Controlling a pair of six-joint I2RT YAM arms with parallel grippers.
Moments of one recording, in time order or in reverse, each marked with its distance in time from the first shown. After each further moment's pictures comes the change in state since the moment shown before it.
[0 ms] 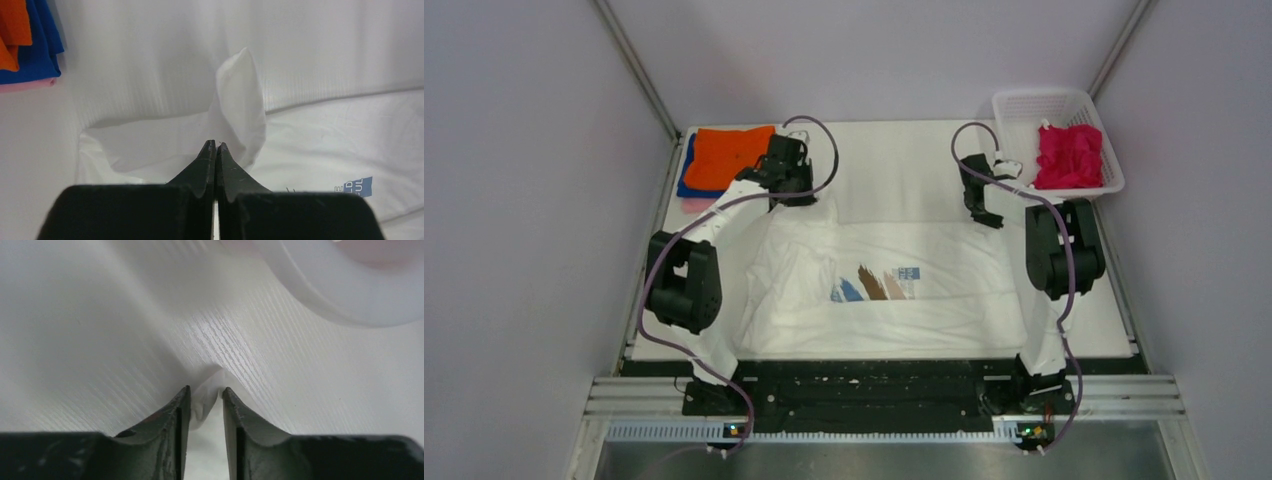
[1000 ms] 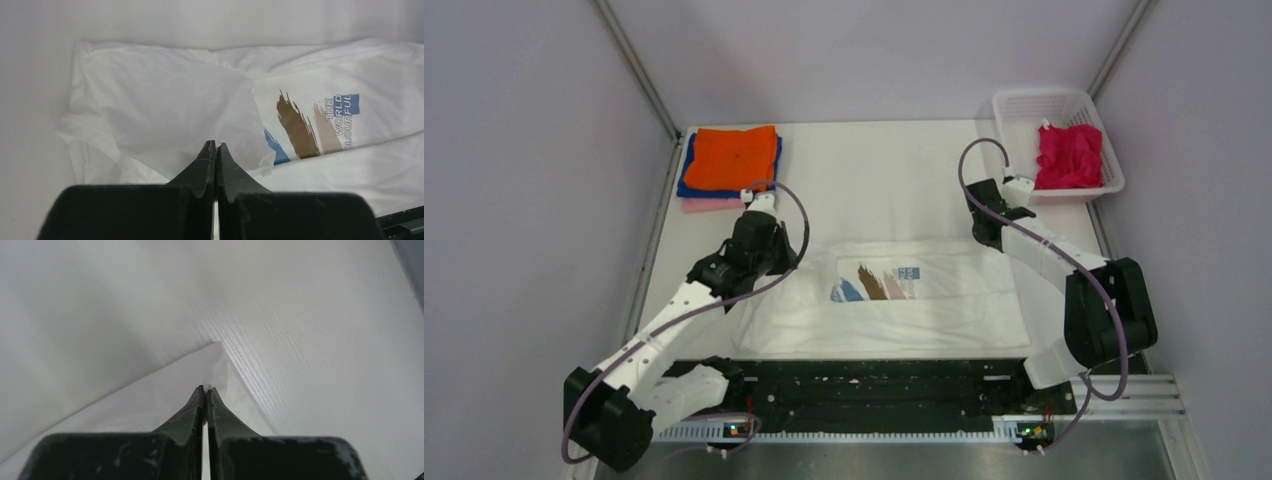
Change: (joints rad) left arm -0.150 -0.724 -0.593 -0.021 -0.146 -0.174; right arm 0.098 -0.446 -0.354 0.033 0.044 0.033
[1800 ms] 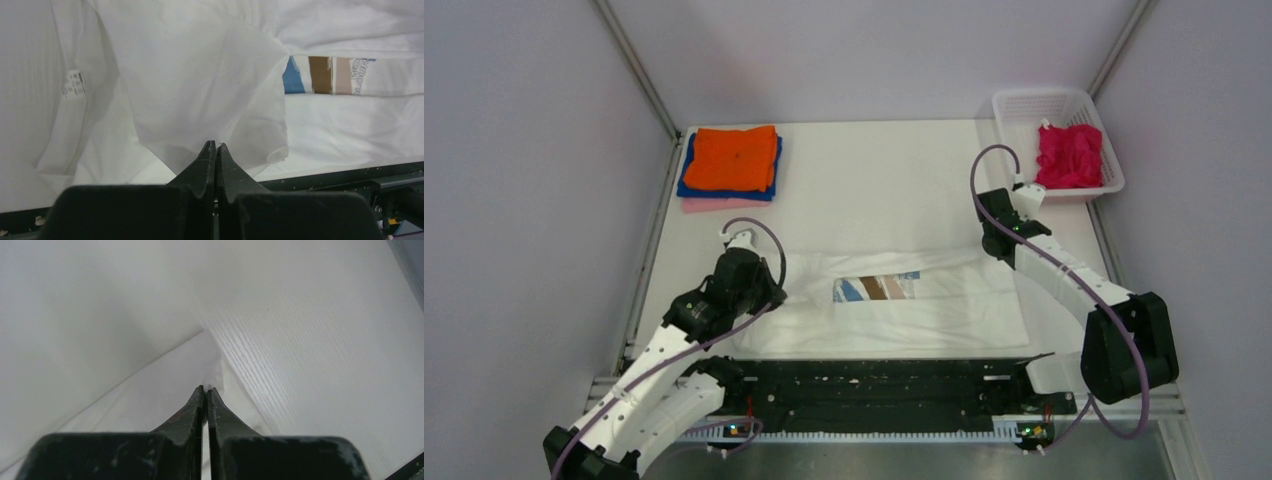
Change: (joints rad) left arm -0.023 -0.342 -0.184 -0.266 0.041 -0.224; right arm 0.009 -0.196 -0.108 -0.026 -0.027 0.007
